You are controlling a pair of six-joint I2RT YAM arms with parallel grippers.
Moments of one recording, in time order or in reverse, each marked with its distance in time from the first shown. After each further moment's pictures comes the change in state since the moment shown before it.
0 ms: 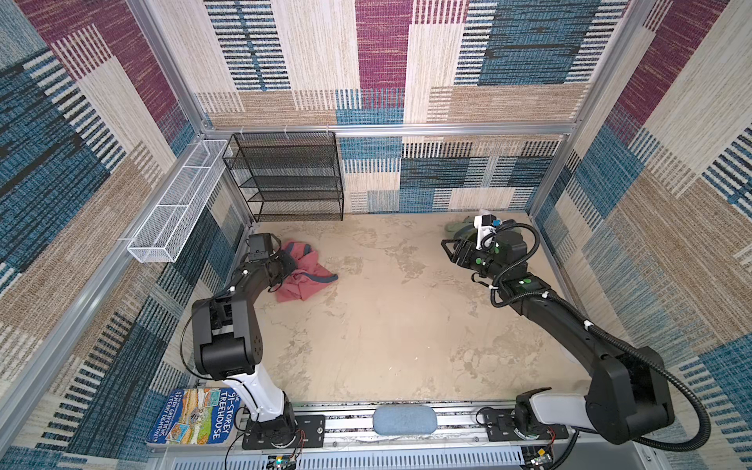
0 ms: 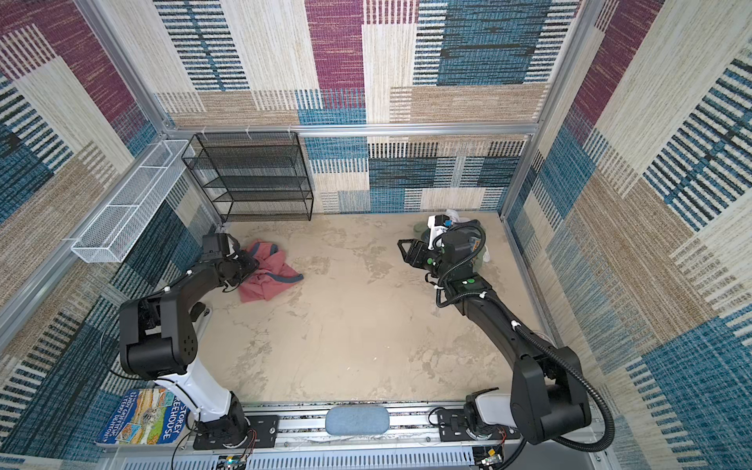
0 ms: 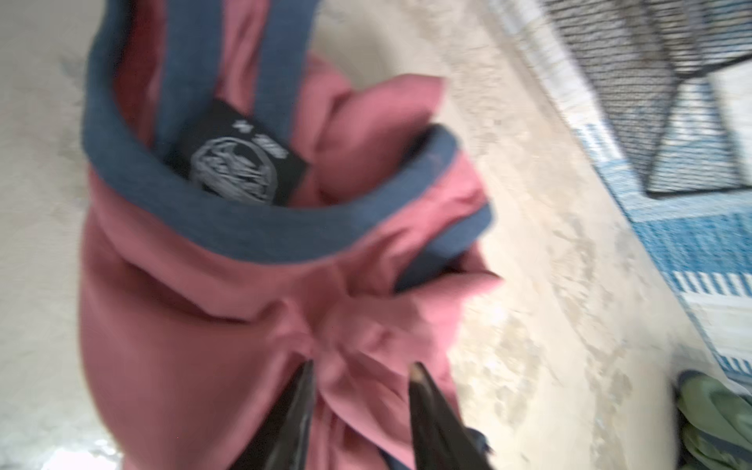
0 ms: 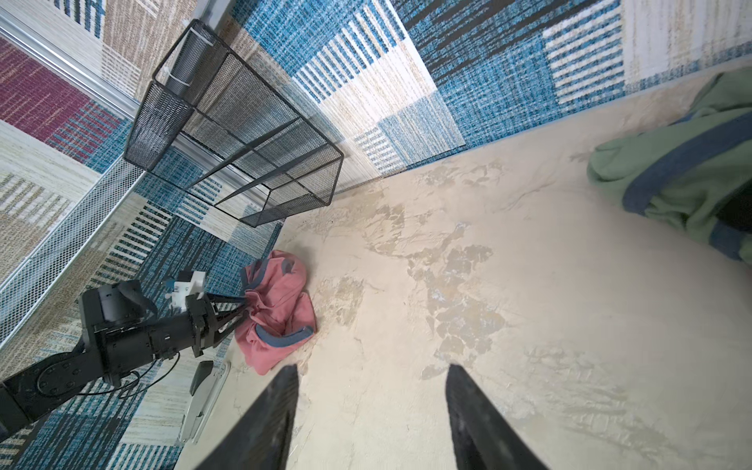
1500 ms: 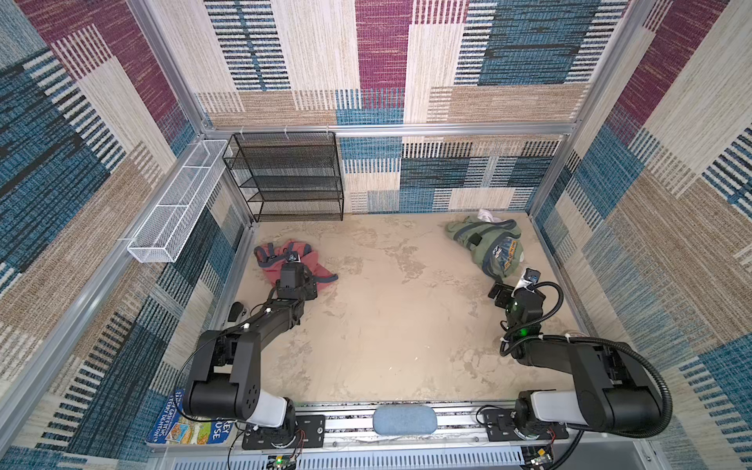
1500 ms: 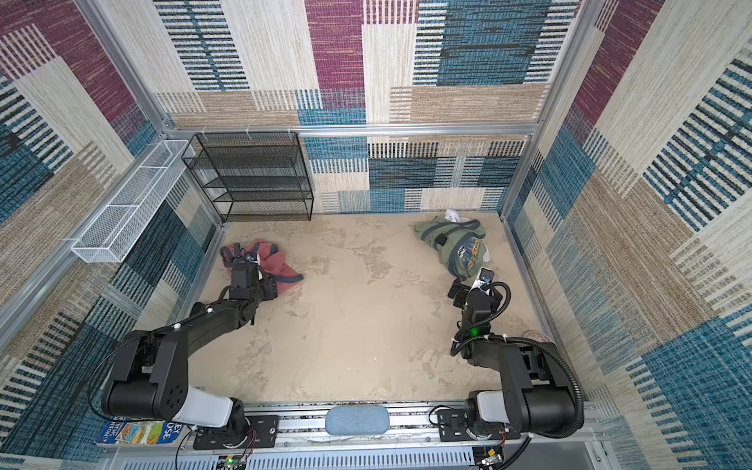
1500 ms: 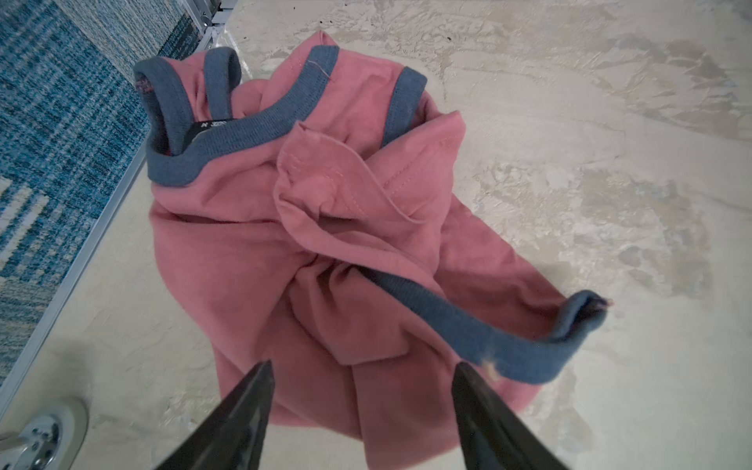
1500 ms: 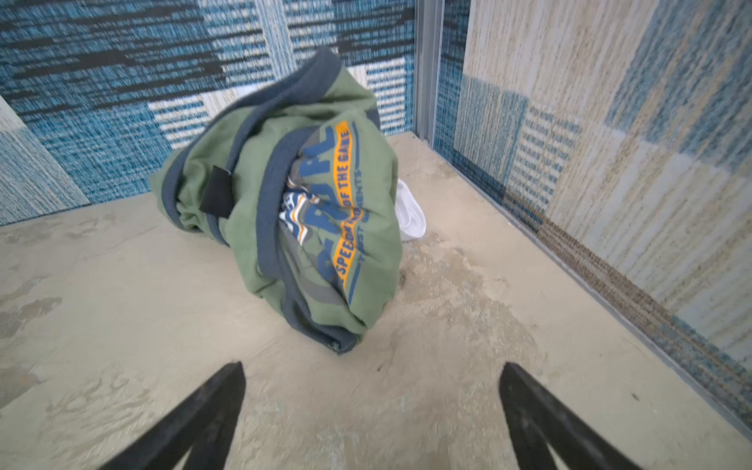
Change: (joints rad) left arm -0.239 -0.235 -0.467 0.391 -0.441 0.482; right arm -0.219 0.046 -0.668 0.807 0.692 -0.436
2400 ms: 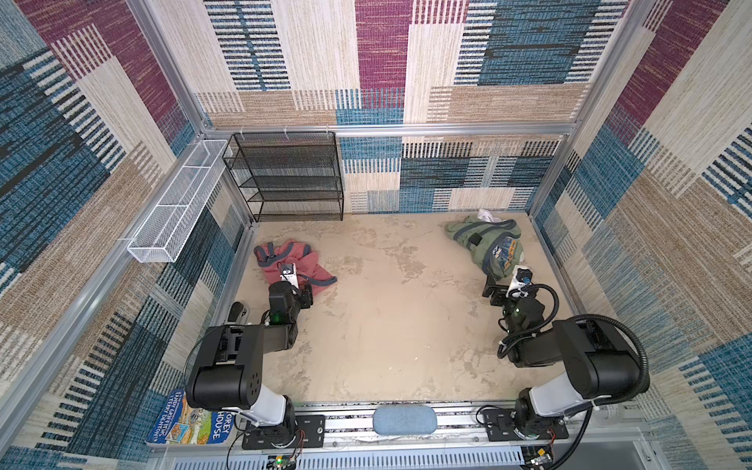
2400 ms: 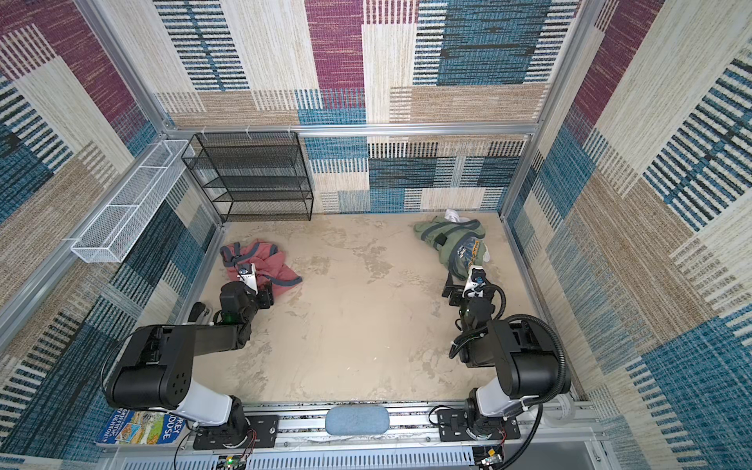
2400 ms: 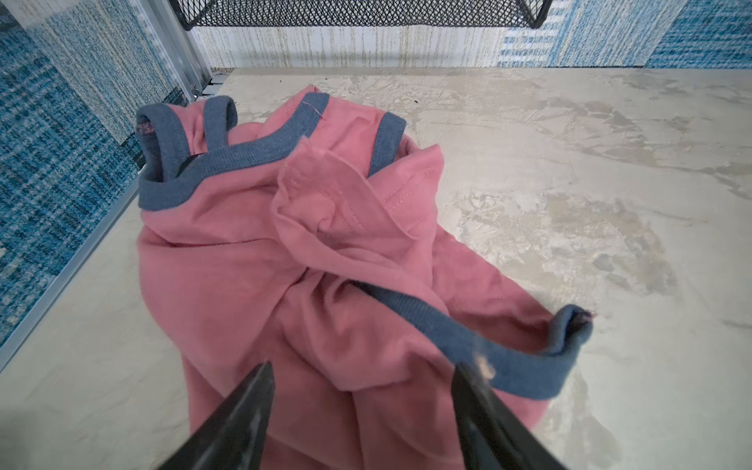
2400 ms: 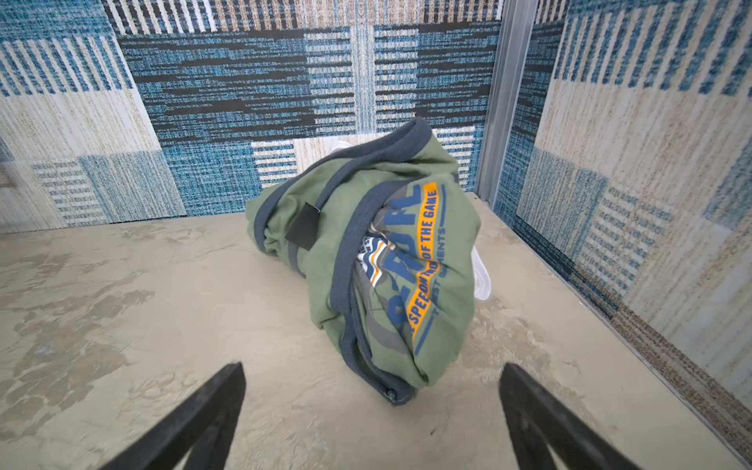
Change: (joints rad) left arm 0.098 0.041 -0.253 0.550 0.181 0.093; right arm -0.014 0.177 -0.042 0.371 -0.198 -0.113
